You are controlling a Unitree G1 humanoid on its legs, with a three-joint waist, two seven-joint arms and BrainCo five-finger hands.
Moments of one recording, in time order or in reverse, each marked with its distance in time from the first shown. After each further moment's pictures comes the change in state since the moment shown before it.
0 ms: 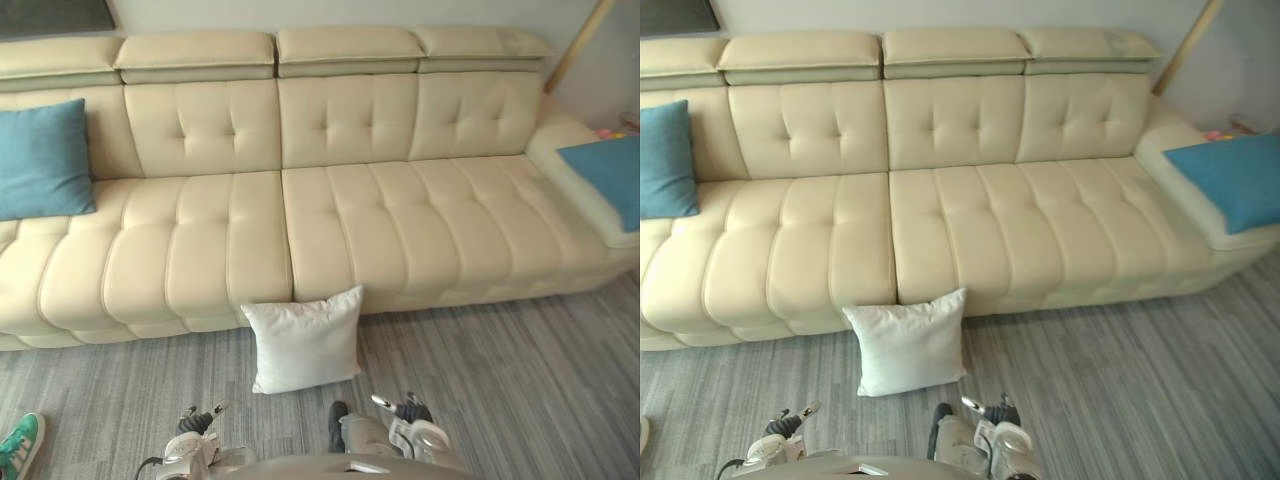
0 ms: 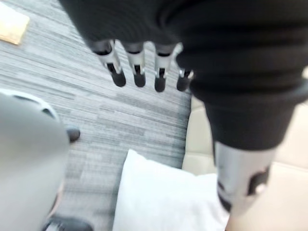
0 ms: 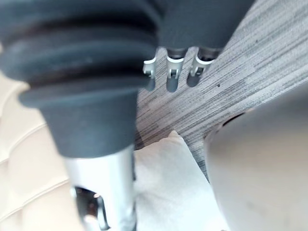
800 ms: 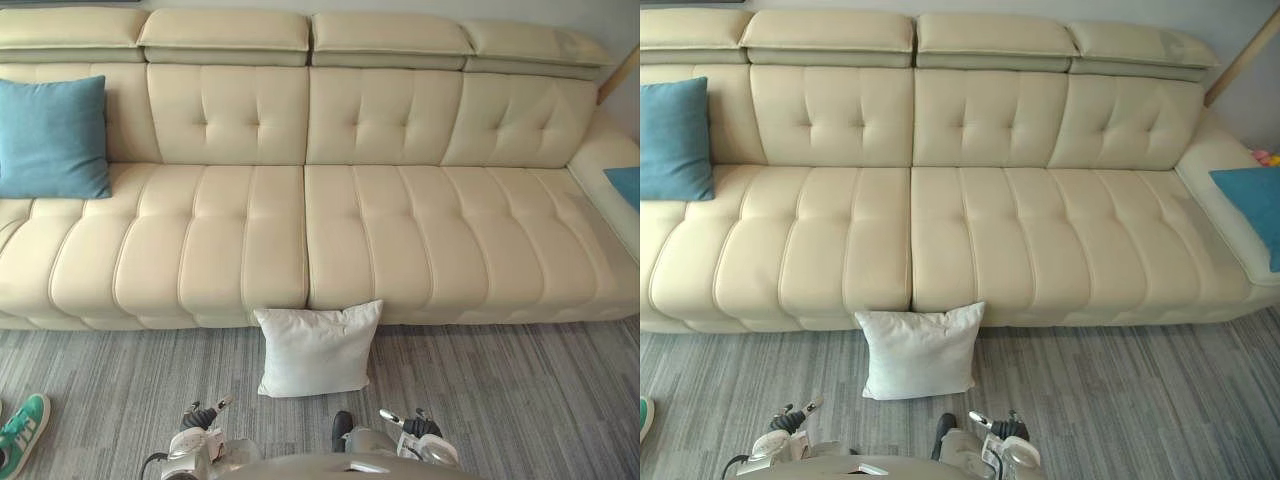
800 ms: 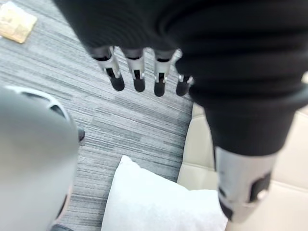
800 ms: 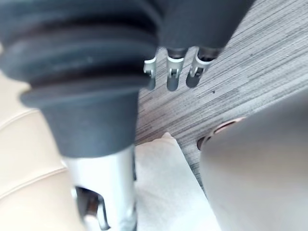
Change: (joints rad) left arm -0.003 0.044 -0.056 -0.007 0.034 0.002 0.002; right arm 0.036 0.026 0.017 -0.010 -0.005 0.013 0.000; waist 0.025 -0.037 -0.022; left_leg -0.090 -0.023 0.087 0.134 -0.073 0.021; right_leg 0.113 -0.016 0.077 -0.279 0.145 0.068
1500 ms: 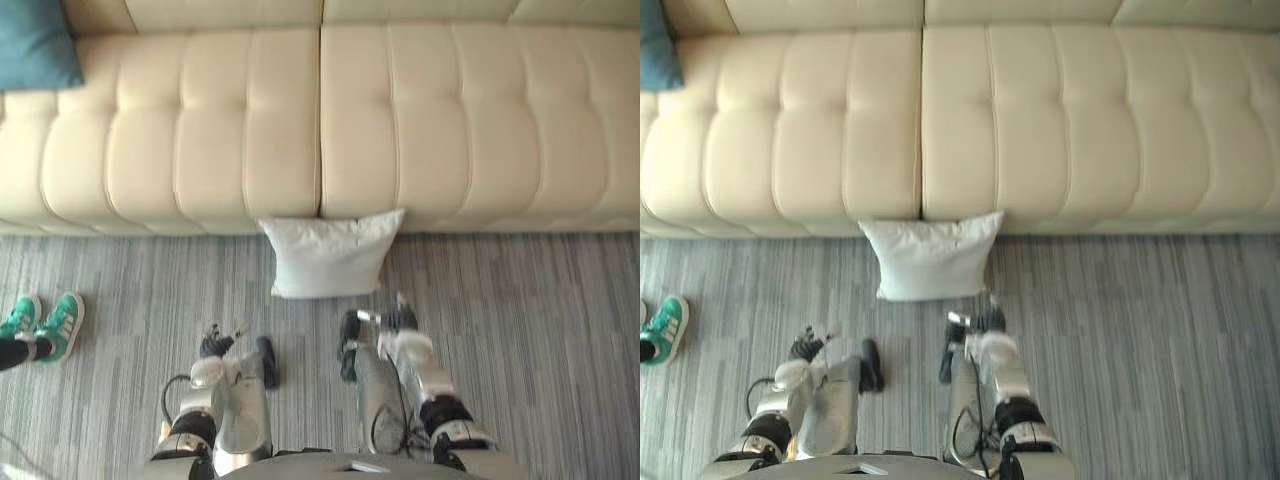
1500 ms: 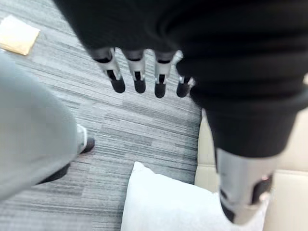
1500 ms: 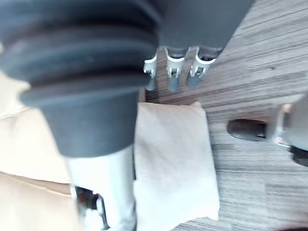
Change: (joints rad) left arm -0.374 0.092 -0.125 -0.262 -0.224 -0.050 0.139; right arm -0.551 -0.152 0.239 -0.340 -0.105 -0.001 -0.157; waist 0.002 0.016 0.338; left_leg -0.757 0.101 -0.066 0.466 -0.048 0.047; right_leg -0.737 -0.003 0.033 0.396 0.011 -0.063
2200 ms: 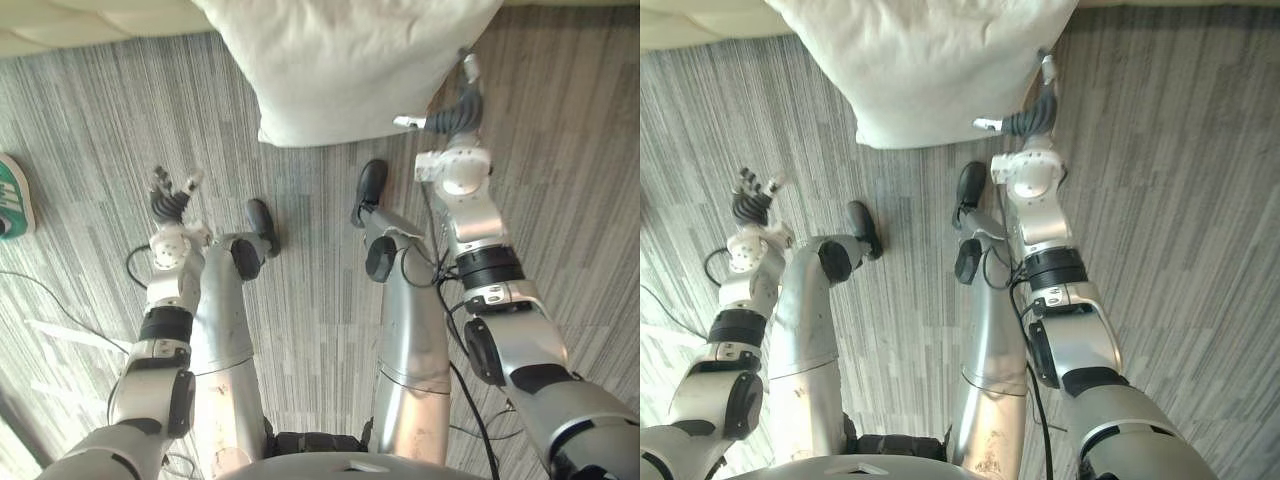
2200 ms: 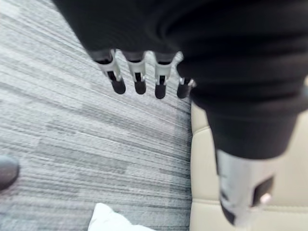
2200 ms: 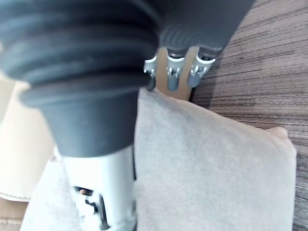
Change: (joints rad) left arm -0.325 0.188 0.024 -0.331 -0.144 -0.035 0.131; right arm -0.497 -0.211 0.063 -0.191 -0.041 0.011 -0.165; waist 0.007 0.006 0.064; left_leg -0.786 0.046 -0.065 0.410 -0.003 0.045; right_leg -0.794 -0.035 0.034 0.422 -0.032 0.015
